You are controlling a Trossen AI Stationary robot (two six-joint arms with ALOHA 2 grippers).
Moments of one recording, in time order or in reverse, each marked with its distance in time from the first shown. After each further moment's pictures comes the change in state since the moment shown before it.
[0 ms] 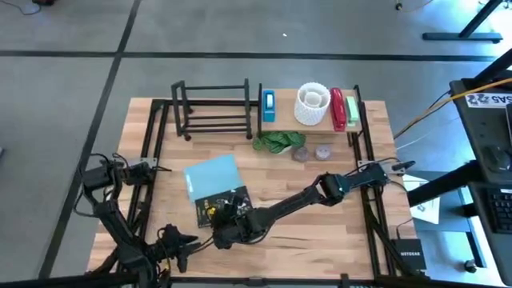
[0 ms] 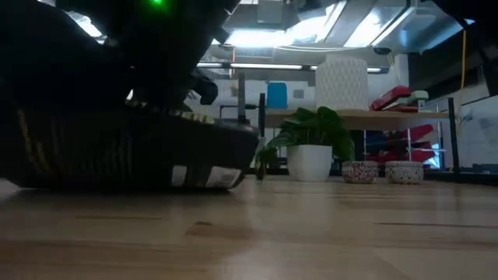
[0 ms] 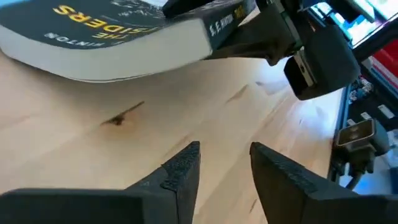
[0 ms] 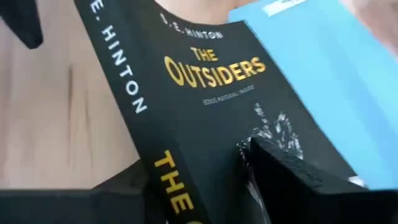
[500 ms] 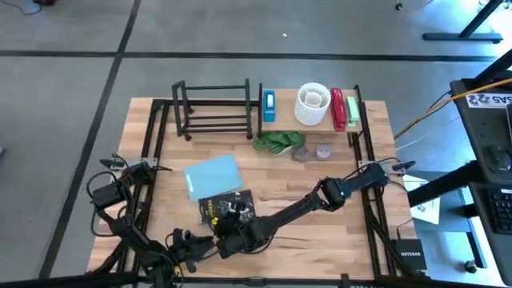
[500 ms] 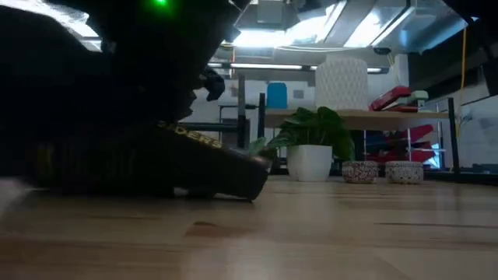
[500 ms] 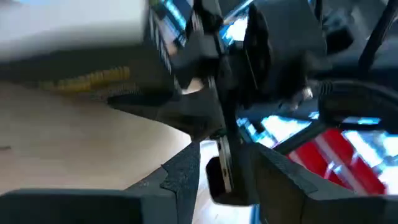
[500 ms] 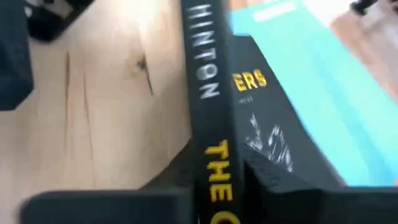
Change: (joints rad) left arm 0.082 0.193 0.003 0.429 -0.472 -0.055; right arm 0.055 0.024 0.000 0.031 0.169 -0.013
